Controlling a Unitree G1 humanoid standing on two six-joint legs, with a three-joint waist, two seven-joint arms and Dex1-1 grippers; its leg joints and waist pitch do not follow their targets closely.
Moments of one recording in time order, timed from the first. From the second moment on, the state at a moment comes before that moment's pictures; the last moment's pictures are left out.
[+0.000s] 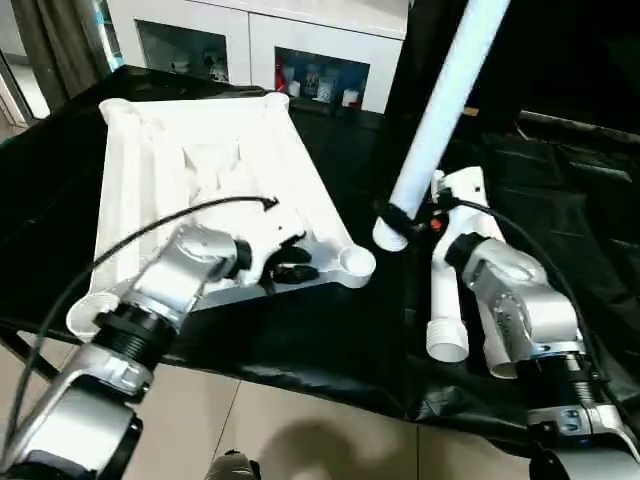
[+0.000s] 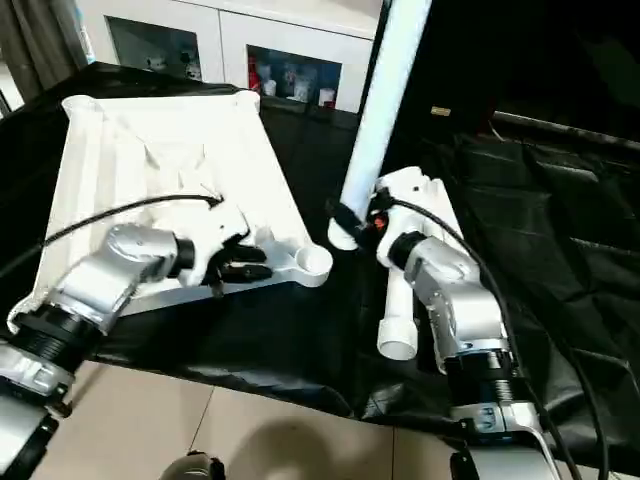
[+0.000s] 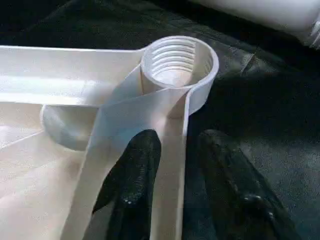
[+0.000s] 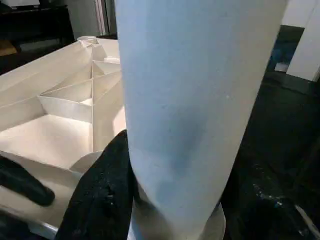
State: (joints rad) left arm -0.70 0.41 -0.37 0.49 -0.06 0.36 -0.96; right arm -0.51 -0.24 -0.01 0.29 0.27 0.30 0.54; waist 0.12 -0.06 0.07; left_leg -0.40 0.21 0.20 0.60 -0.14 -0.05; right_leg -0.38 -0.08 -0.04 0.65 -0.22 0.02
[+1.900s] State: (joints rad) left arm -0.58 0.46 -0.33 0.44 -0.03 0.27 -1.10; right arm -0.55 -0.20 0.07 0.47 0.32 0.36 0.79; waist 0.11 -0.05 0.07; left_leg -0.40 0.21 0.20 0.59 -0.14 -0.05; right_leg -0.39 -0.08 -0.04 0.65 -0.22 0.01
